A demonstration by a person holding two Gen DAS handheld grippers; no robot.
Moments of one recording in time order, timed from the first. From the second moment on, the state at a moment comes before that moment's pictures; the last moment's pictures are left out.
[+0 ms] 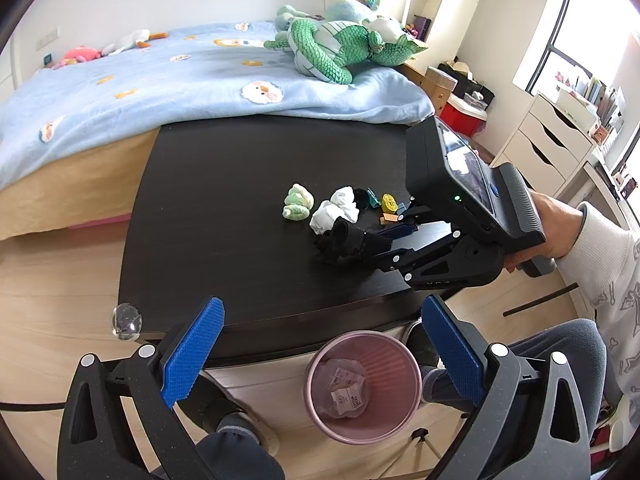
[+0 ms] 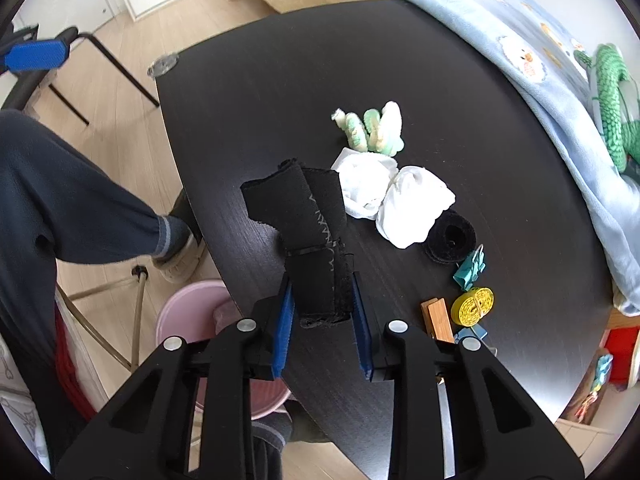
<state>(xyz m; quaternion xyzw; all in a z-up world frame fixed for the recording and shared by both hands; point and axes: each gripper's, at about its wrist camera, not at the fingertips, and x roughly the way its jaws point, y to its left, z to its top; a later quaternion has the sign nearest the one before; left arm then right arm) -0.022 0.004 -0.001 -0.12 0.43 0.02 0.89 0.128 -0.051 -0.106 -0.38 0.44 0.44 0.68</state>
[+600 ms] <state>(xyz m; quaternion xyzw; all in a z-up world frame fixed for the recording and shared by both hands) 0.022 -0.006 0.005 -0.08 0.44 -0.02 0.90 0.136 -0.128 -0.054 -0.22 0.46 0.36 0.78</state>
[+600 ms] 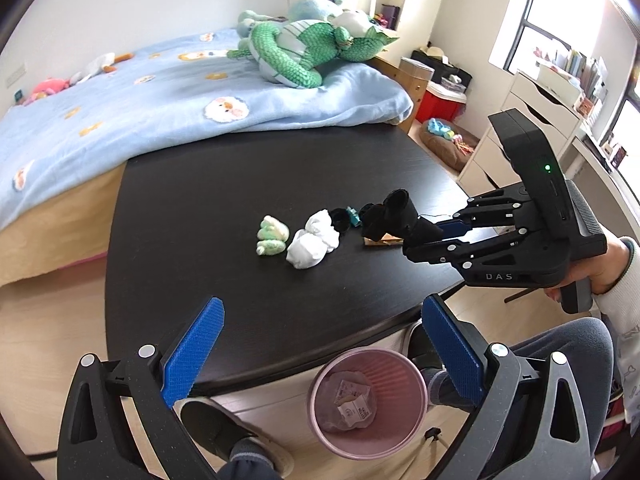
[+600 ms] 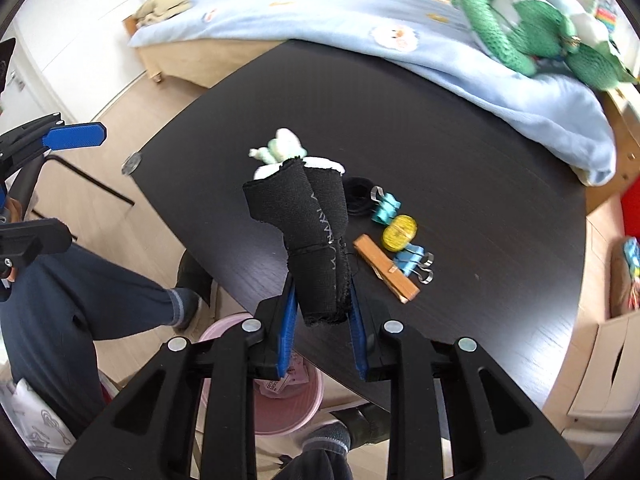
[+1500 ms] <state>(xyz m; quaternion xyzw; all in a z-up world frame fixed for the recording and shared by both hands) 0.143 -0.023 -0.062 0.00 0.52 -0.13 0.85 0.149 -0.174 -0.054 -0.16 0.47 0.32 0.81</state>
